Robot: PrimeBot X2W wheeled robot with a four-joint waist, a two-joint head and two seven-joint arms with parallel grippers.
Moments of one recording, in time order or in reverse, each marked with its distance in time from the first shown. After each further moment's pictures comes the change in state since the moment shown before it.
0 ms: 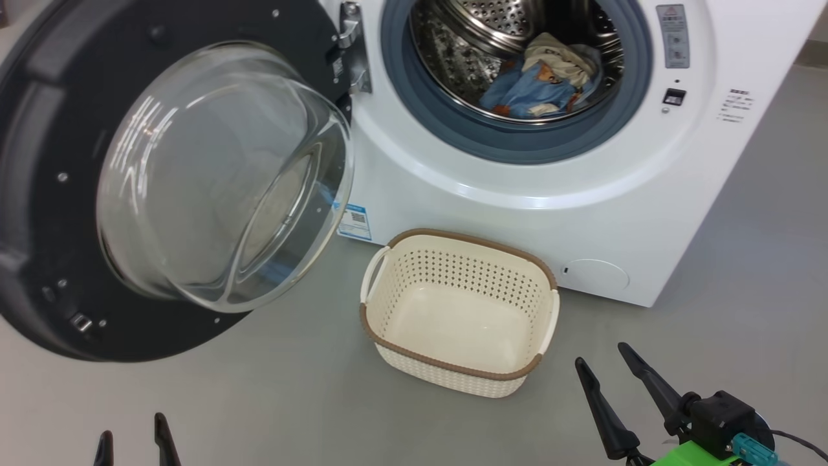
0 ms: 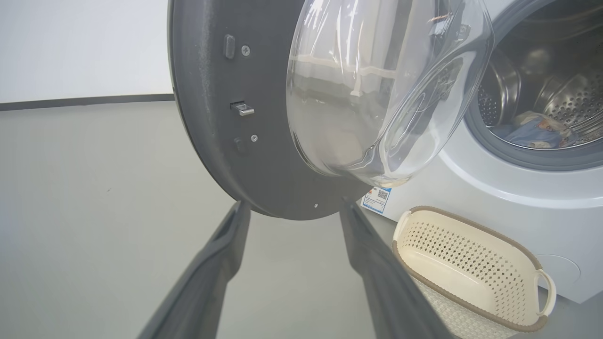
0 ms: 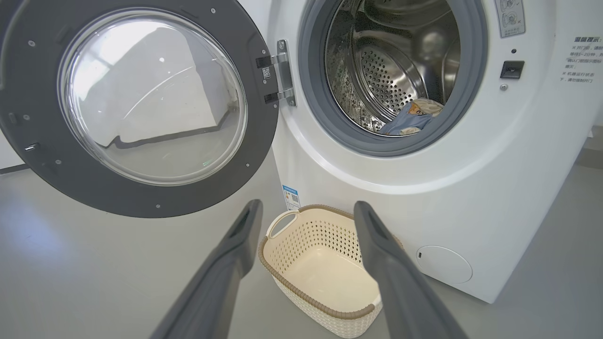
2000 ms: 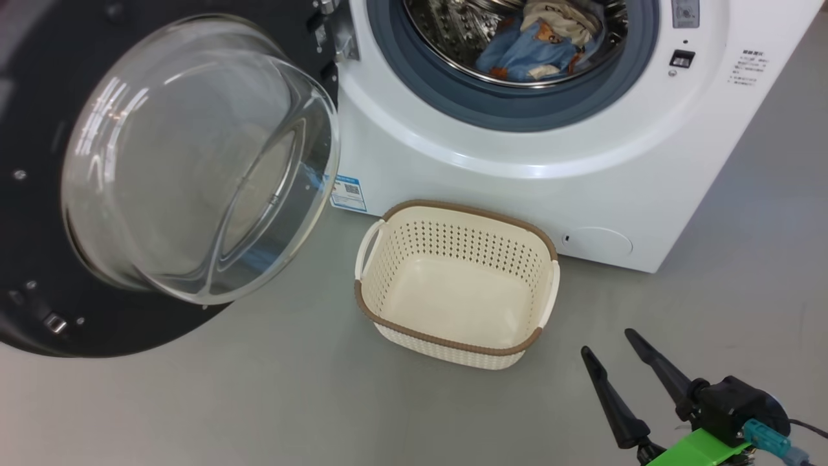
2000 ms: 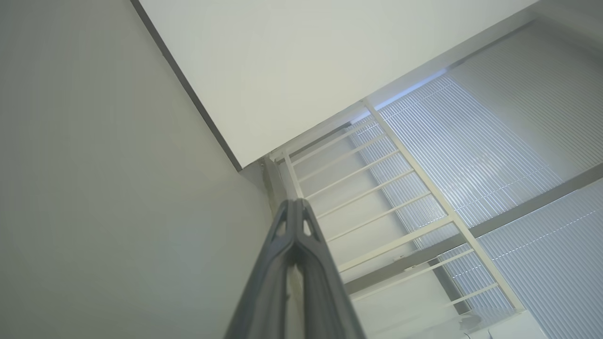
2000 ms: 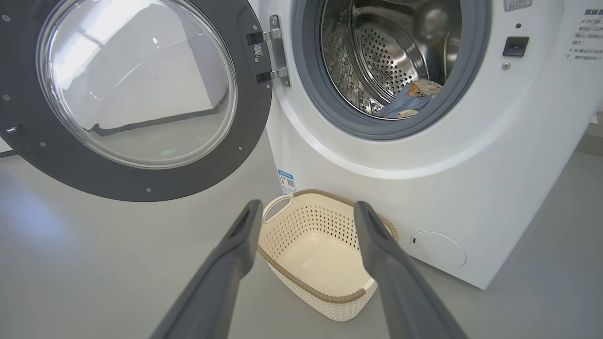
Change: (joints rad) left arm -0.550 0.252 0.615 0.280 -0.946 -0.175 0.146; right arm -0.002 -0.044 0.003 -0.080 -0.003 0.000 0.063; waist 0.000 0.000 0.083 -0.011
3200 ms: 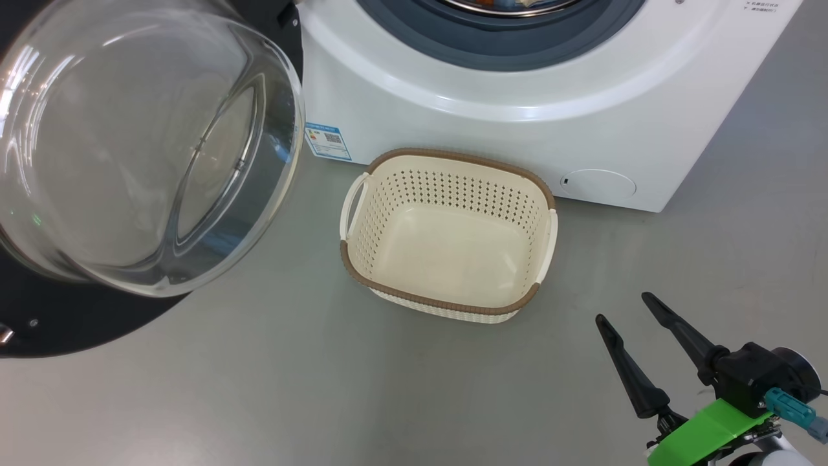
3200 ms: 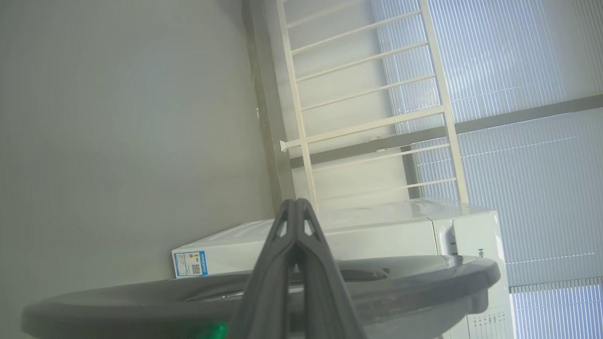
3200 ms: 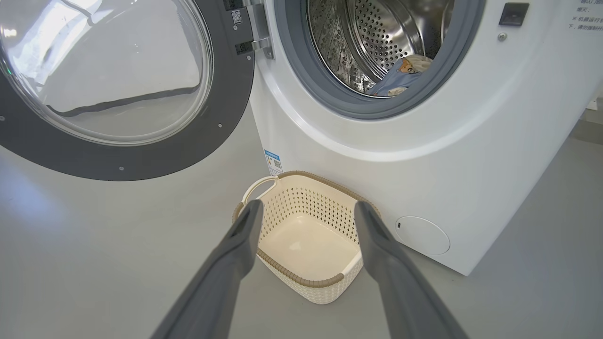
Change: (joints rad) left arm -0.134 0.085 -0.009 0.224 -0.290 -0.096 0.516; right arm -0.044 -0.081 -0.014 -0.107 -0.010 0.000 0.083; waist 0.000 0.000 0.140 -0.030
